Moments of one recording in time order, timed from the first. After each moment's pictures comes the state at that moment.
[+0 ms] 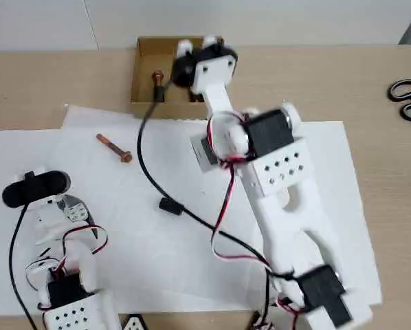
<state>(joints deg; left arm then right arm) -24.0 -92.4 91.6 47.2 7.2 -29.5 -8.9 -16.4 99.1 -3.7</state>
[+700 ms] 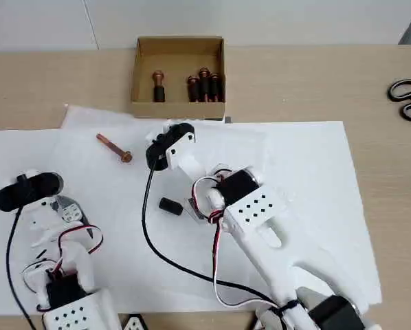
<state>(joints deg) -26.2 -92.4 92.4 45.8 7.2 -36.9 -21.2 31.2 64.2 10.4</state>
